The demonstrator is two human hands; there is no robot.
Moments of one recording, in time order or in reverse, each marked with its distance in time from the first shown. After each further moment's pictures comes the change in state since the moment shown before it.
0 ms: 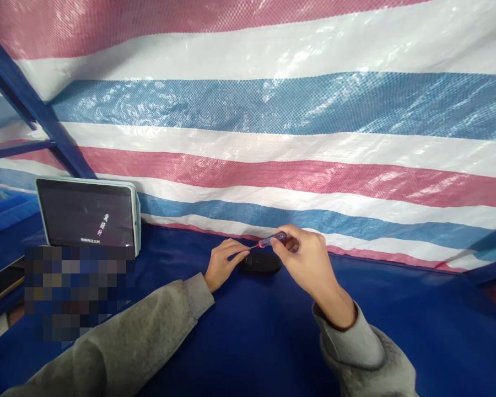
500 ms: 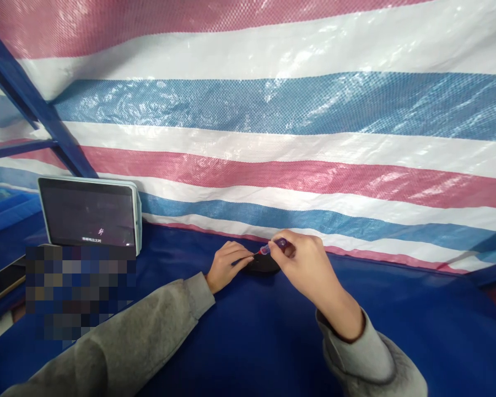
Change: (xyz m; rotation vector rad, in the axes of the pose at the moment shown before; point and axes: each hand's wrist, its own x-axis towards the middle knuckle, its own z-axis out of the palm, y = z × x) left_hand -0.003 0.001 0.000 0.101 -0.090 0.159; right_hand -0.003 -0.012 -0.004 -0.197 -0.078 -0.095
